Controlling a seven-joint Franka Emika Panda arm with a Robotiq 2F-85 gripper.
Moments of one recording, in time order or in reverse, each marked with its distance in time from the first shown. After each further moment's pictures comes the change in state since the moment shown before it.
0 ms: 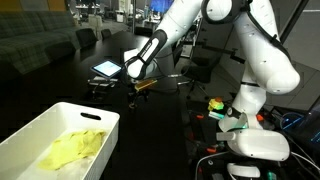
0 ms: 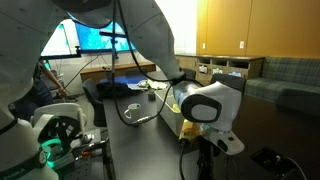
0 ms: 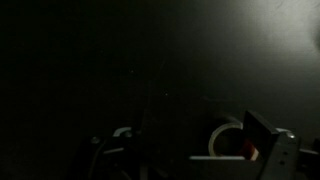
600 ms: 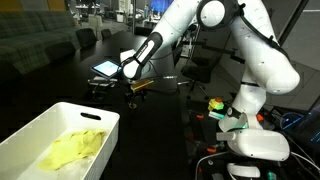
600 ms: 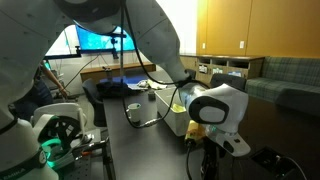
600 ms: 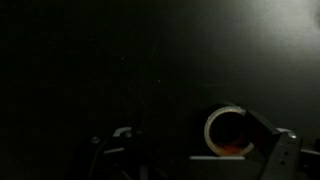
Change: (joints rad) arm -0.006 0.066 0.000 0.102 0.002 -0.053 0.036
